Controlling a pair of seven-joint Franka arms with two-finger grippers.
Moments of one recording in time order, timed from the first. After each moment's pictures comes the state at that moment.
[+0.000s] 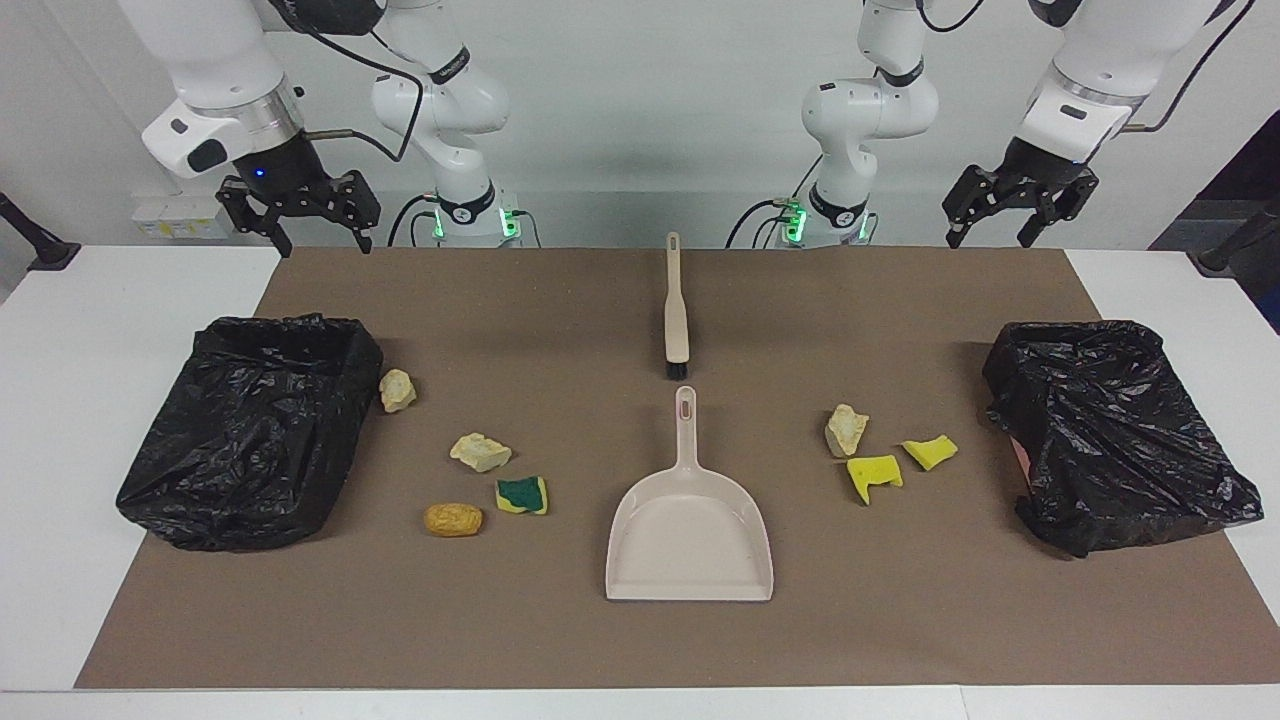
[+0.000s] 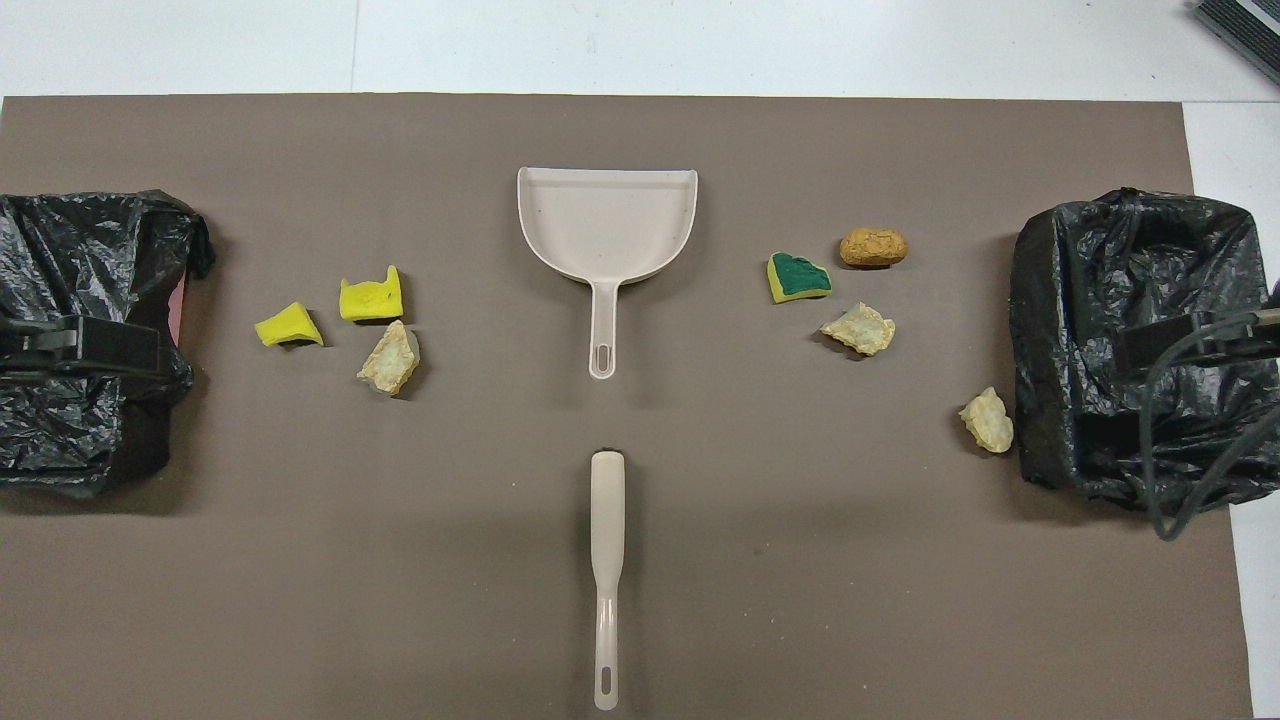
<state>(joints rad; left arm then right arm) -0.01 -0.12 -0.08 -1.63 -0.05 1.55 -0.09 -0.03 -0.04 0.02 -1.57 0.00 1.51 -0.07</state>
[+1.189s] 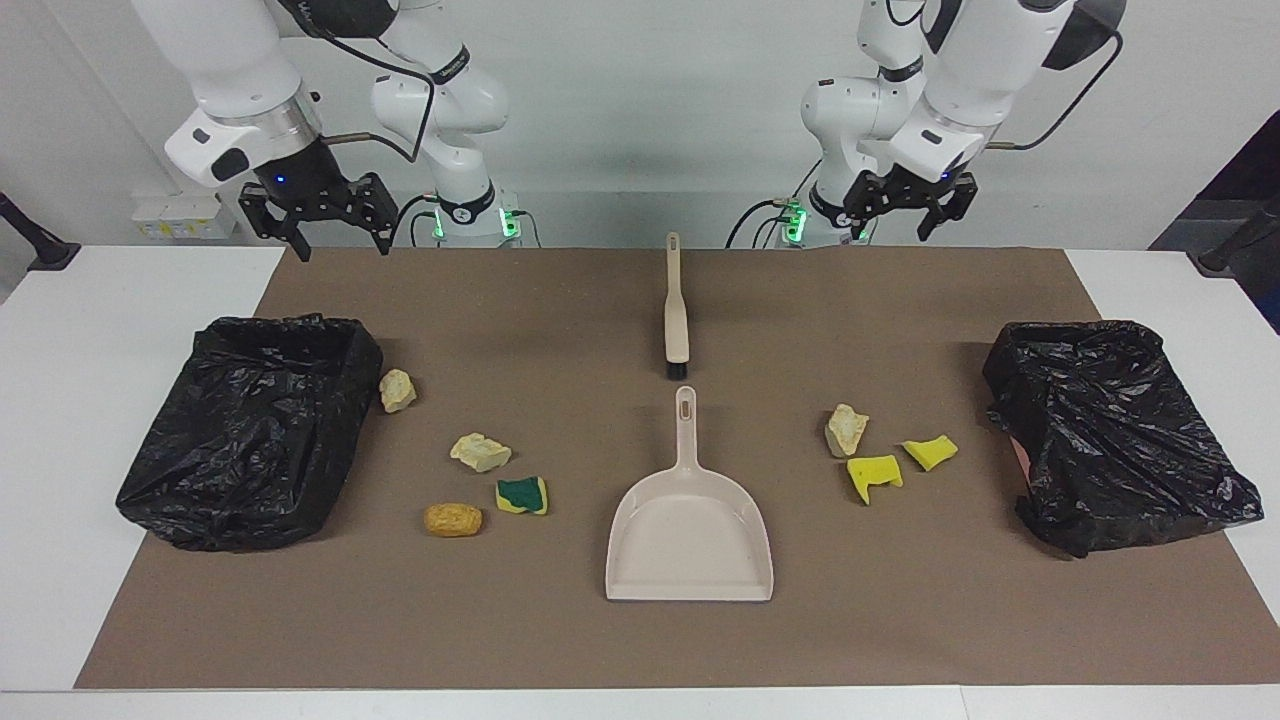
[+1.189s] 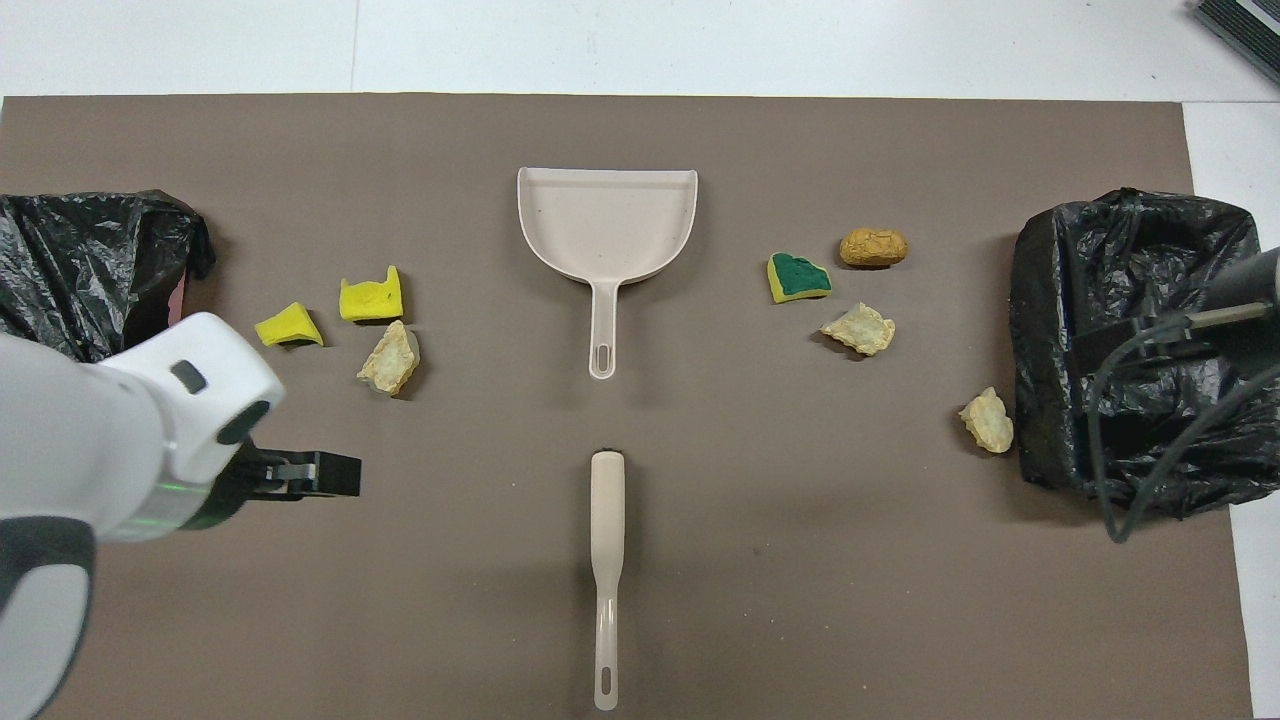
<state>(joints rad) -0.26 -0.28 -0.11 -2.00 -0.08 1.65 -0.29 0.03 0.00 0.02 -1.58 0.02 1.51 -0.07</state>
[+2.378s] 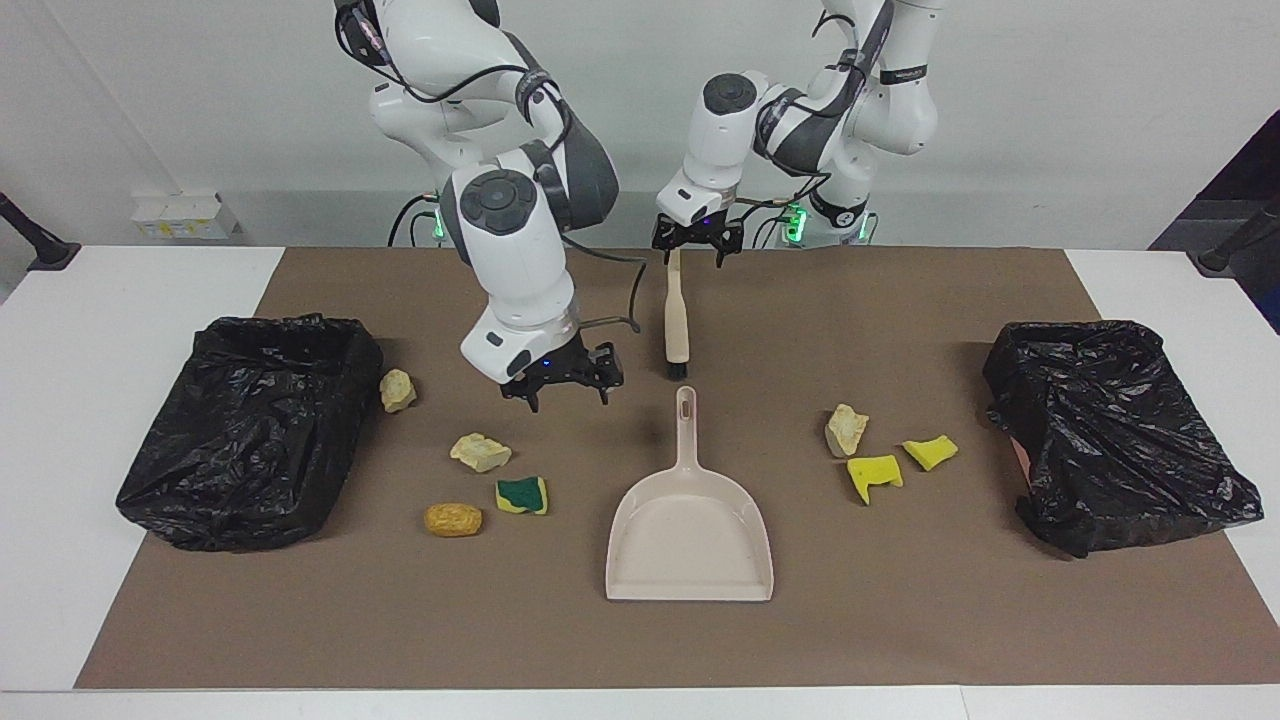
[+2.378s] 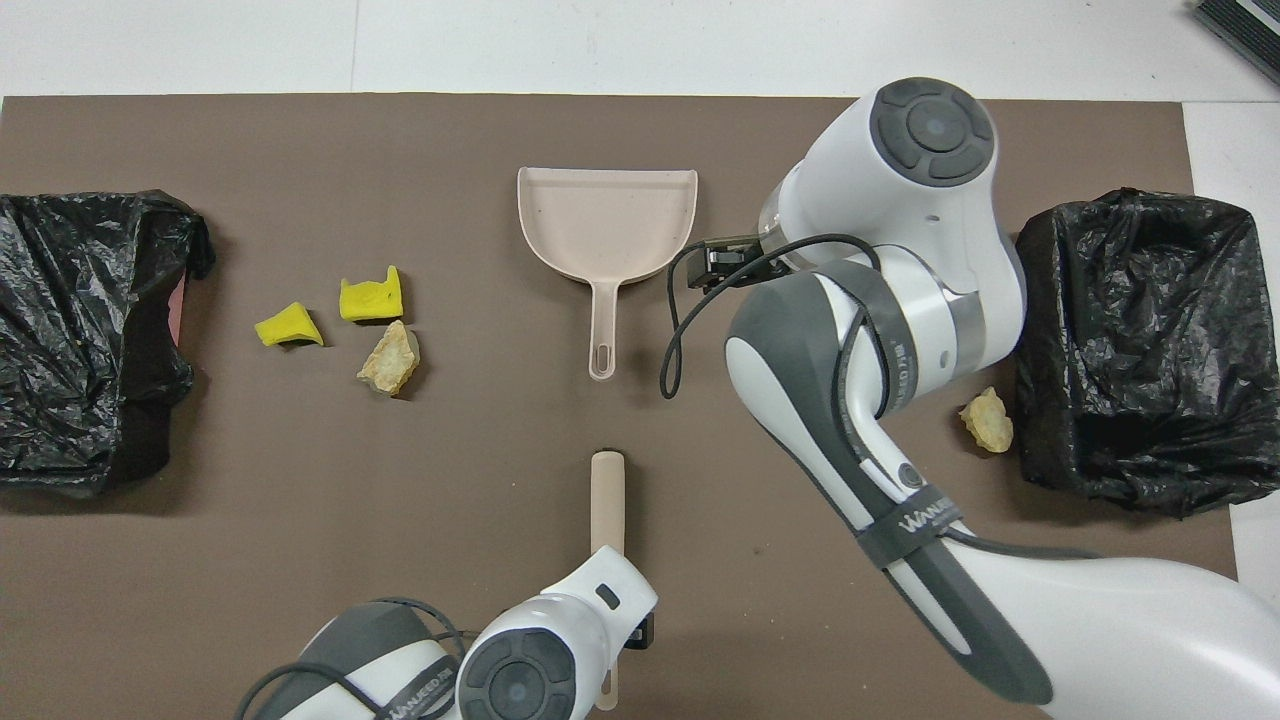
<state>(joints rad) -0.81 -0.16 -0.11 -2.43 -0.15 2.24 -0.73 0.32 0.44 0.09 -1.43 0.06 1.94 0.35</state>
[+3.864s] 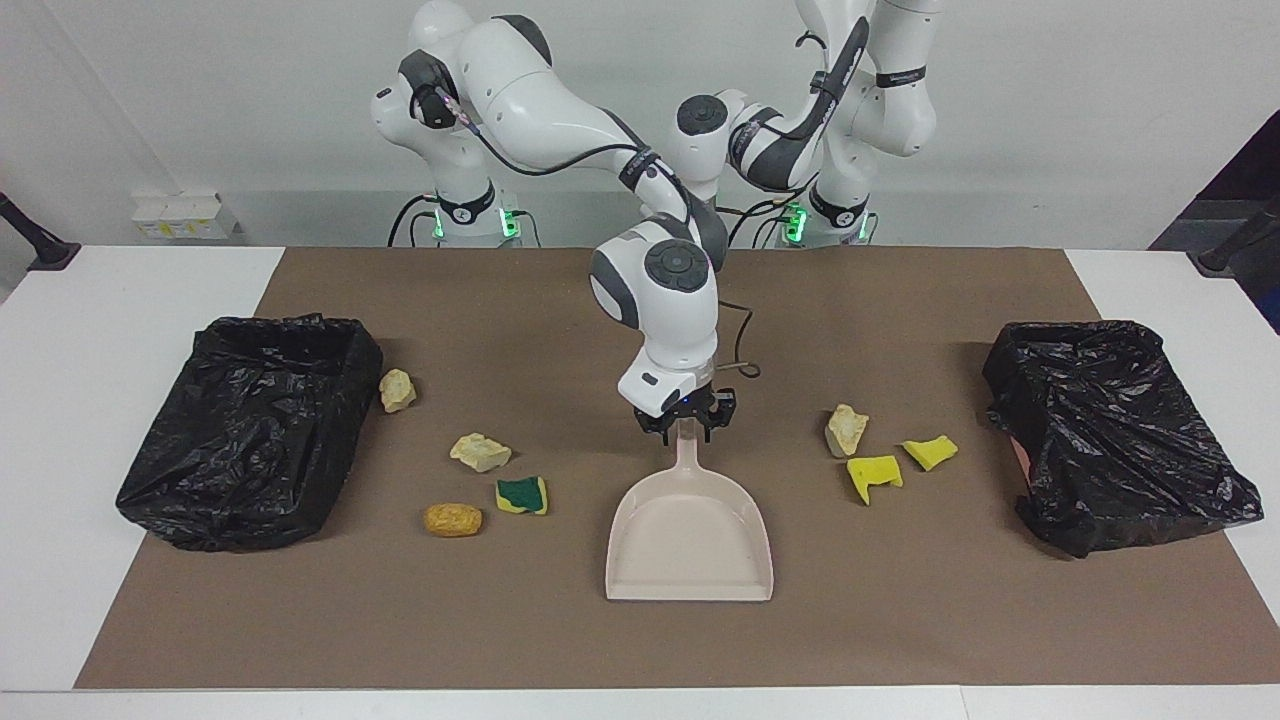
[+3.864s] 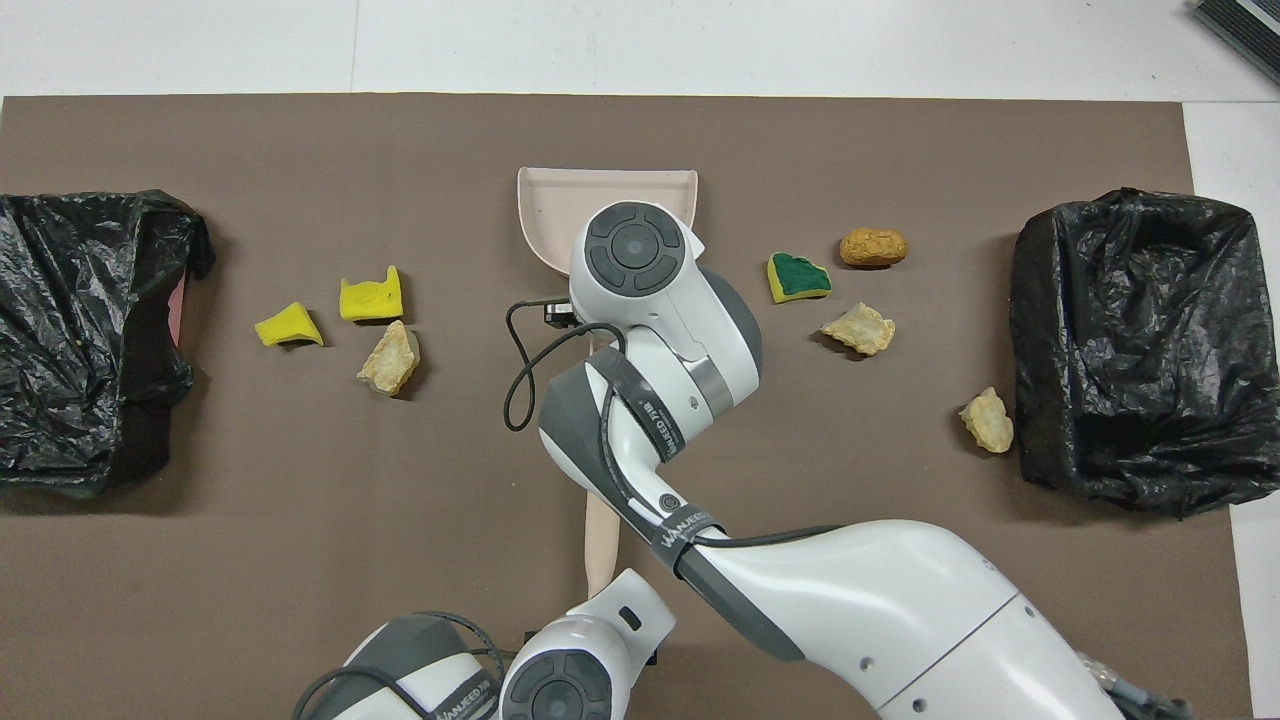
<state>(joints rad) -0.86 -0.14 -0.11 -2.46 -0.15 2.29 -0.75 0.51 0.68 0.10 -1.32 -0.05 2.09 0.59</state>
